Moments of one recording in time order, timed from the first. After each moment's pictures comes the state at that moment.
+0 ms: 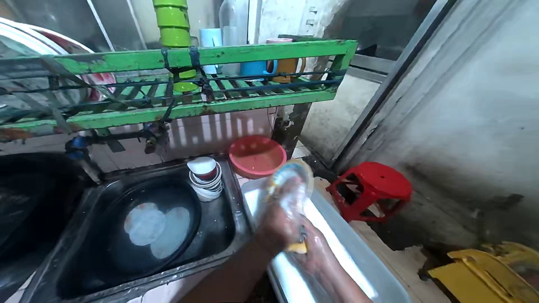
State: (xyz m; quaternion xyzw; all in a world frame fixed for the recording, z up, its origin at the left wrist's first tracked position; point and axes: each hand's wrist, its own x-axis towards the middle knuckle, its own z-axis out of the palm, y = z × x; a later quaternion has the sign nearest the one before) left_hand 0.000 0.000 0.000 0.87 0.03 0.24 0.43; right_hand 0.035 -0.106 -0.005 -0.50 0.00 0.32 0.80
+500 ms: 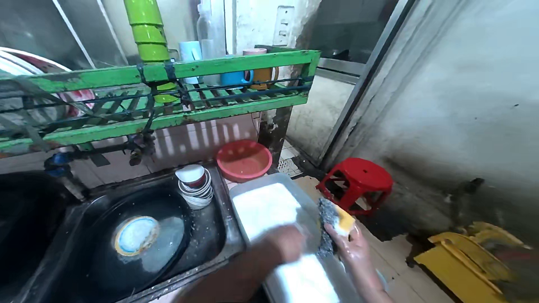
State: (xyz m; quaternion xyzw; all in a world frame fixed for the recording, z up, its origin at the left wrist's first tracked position) left_hand 0.017 -0.034 -0.014 0.94 -0.11 -0.12 0.31; right_hand 0.072 -0.207 -0.030 -0.78 -0.09 -0.04 0.62
